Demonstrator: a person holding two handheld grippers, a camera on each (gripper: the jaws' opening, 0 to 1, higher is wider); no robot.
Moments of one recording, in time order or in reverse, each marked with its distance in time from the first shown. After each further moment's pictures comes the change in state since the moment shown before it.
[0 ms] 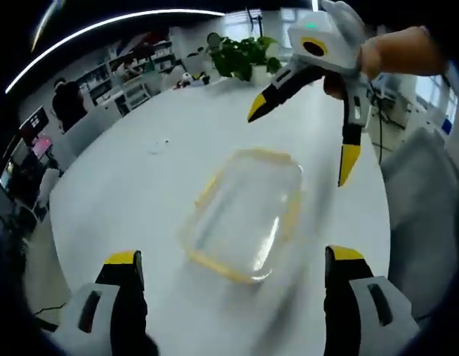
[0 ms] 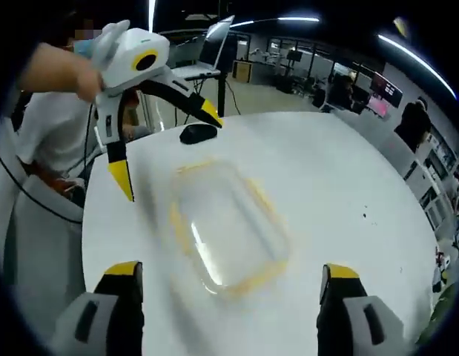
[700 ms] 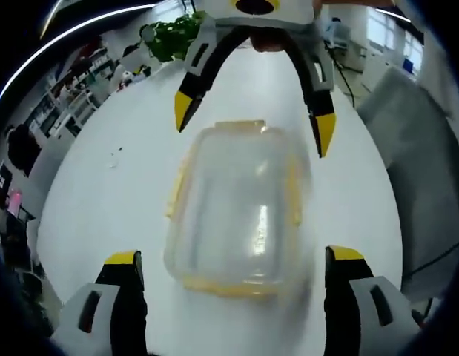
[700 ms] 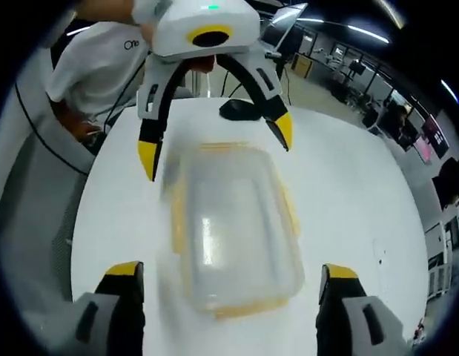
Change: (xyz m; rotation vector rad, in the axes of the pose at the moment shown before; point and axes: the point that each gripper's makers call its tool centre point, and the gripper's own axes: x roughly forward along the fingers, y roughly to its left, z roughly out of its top) left arm 0.043 0.004 -0.002 0.306 0.138 -0.172; right arm 0.039 -0.004 0.003 -0.309 0.129 0.154
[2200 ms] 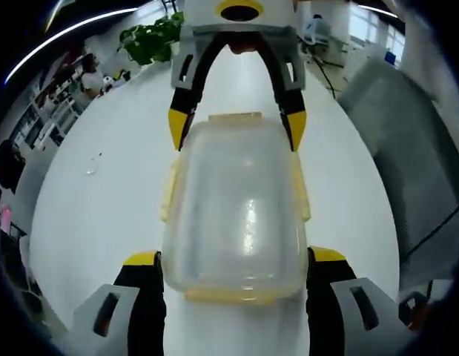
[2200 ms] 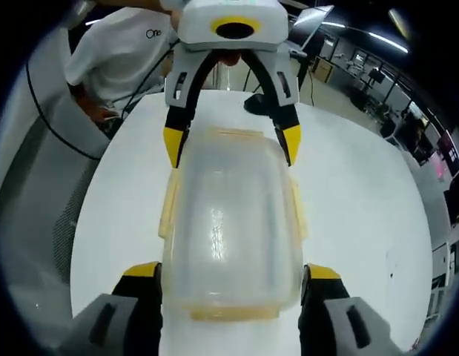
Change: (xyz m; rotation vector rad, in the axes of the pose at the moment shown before) left arm 0.013 -0.010 -0.009 0.093 0.020 -0.104; right arm 0.018 0.008 -0.007 -0.112 0.015 0.087
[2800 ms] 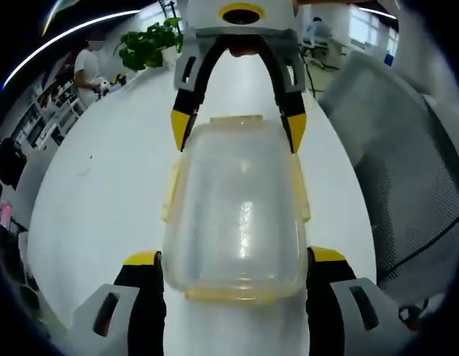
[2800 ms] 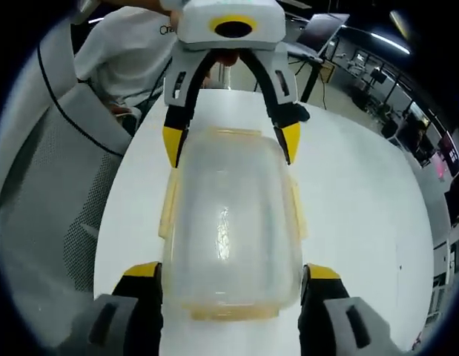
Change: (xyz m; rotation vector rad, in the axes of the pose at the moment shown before) left arm -0.006 -0.063 0.000 -0.017 -0.029 0.007; right arm -0.004 0.062 0.002 -0.004 0.010 0.004
